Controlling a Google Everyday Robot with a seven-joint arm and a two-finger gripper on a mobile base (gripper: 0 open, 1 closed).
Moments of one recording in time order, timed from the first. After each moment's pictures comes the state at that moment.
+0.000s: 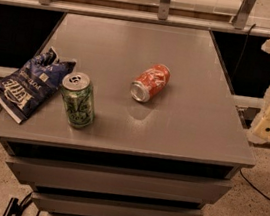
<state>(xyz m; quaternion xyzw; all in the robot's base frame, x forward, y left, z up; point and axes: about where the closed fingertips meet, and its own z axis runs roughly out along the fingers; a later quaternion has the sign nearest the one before) 0.438 -0.213 0.989 -0.60 0.78 -0.05 0.18</state>
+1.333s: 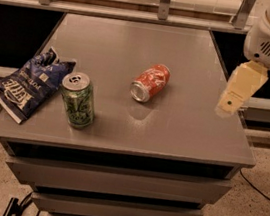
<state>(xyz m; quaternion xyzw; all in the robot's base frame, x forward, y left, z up) 0.495 -0.204 0.964 -0.51 0.85 -0.06 0.13</state>
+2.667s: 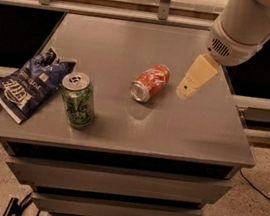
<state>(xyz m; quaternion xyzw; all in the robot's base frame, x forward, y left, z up) 0.537 -0.162 0.954 -0.38 0.90 -0.10 0.20</state>
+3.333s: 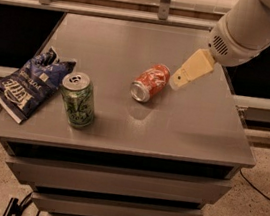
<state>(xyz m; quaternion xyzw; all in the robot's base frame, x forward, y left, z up) 0.548 -0.156 0.951 -0.30 0.92 -0.04 0.25</state>
